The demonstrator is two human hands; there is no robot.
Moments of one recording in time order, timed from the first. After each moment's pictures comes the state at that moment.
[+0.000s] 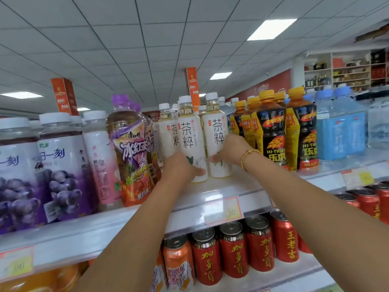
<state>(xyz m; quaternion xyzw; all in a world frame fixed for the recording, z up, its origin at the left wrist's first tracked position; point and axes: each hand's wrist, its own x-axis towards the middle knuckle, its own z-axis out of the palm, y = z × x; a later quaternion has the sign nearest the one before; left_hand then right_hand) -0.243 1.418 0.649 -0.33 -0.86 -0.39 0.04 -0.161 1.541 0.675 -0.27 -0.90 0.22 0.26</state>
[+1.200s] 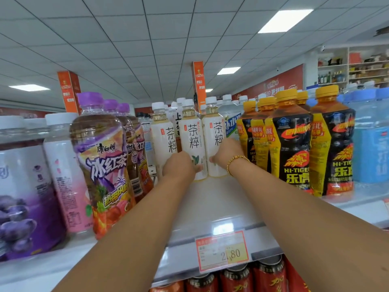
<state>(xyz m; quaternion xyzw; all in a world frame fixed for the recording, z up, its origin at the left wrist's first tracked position) -0.299 1.482 0.660 -0.28 -0.92 -0.23 0.13 -0.242 1.587 0.674 -0.34 -0.89 0.11 0.30</state>
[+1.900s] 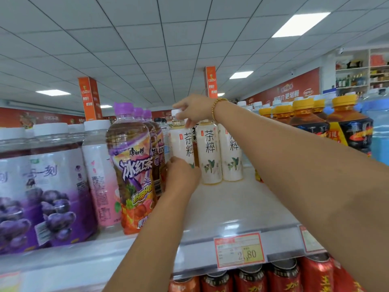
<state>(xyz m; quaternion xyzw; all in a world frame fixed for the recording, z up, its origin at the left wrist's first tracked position) -0.290 1.441 0.655 -0.21 -0.86 -0.46 0.11 -0.260 1.521 0.796 0.01 -0.96 0.14 0.24</state>
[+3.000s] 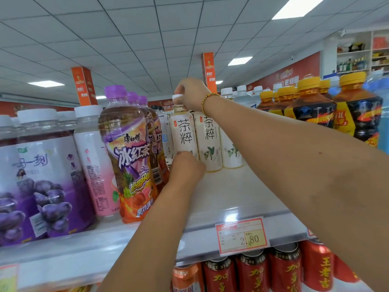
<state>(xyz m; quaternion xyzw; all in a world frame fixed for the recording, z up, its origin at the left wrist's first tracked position) -0.280 1.443 0.651 -0.23 -0.89 -0.39 0.08 -0.288 1.527 0.785 -0.04 -0.92 0.13 0.38</state>
